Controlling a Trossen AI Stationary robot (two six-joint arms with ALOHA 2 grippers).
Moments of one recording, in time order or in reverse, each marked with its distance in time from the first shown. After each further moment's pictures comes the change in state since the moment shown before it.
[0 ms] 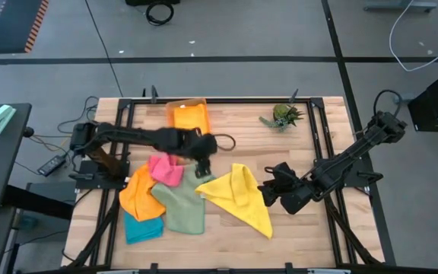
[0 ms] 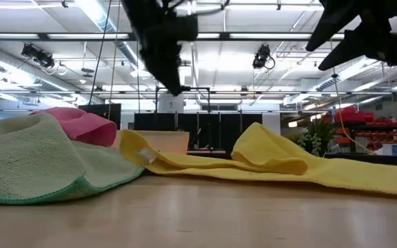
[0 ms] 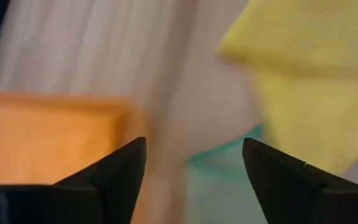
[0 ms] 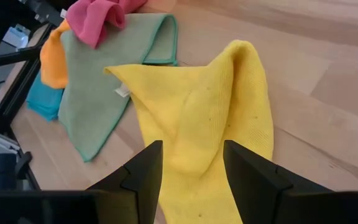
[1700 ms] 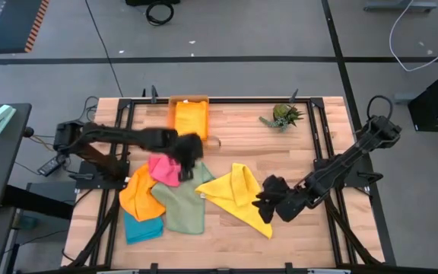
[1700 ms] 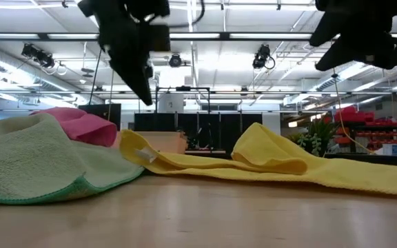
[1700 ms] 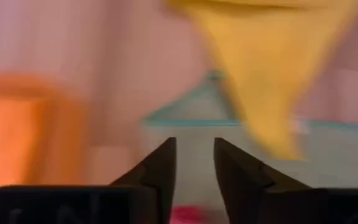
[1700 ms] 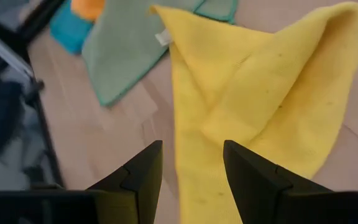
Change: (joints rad) left arm -0.016 -0.170 -0.262 0.131 0.249 0.096; right arm 0.023 0.115 0.003 0.198 -0.121 -0.300
